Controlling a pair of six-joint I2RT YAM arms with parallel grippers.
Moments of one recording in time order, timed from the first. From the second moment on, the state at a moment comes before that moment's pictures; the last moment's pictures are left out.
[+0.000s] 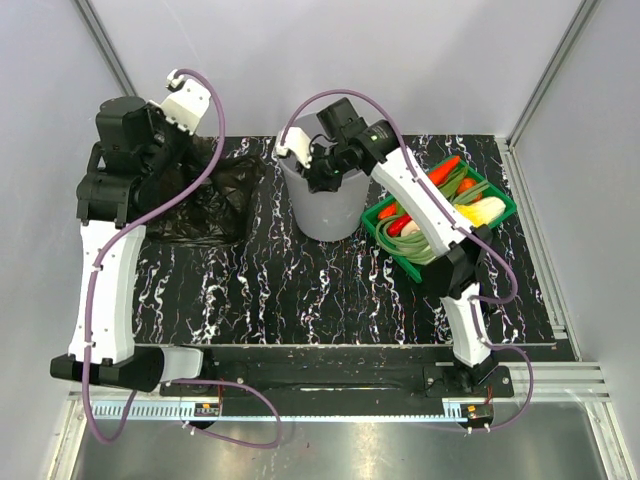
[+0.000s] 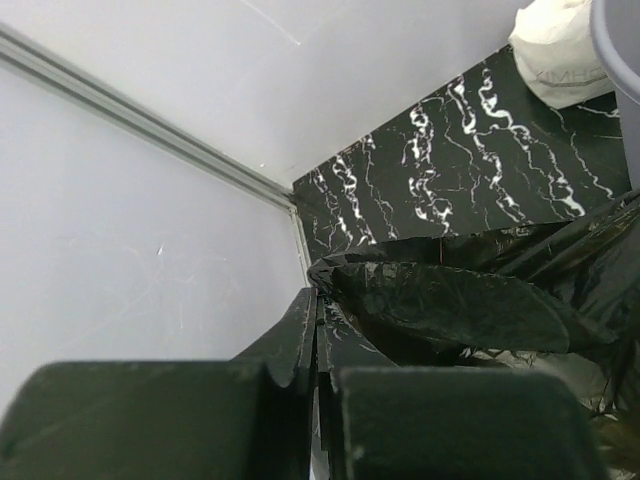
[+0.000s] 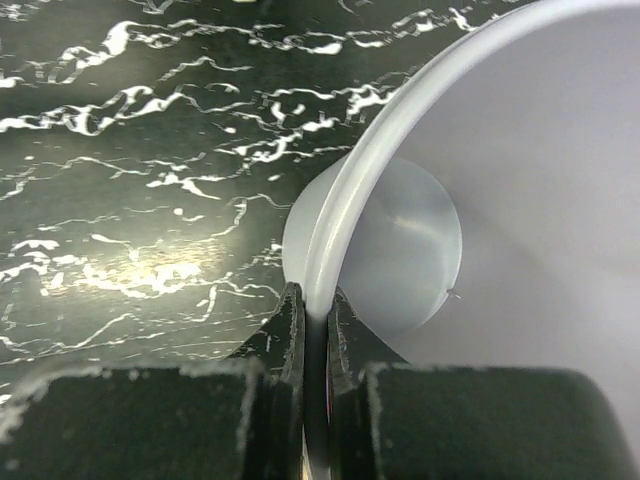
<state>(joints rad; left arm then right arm) -0.12 1.30 1.84 -0.83 -0.06 0.60 0.66 2.16 2.47 -1.15 -0.36 -0.67</state>
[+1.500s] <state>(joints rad) -0.05 1.31 2.05 -0.85 0.13 0.36 0.95 1.65 1.93 -0.78 -0.10 -0.25</state>
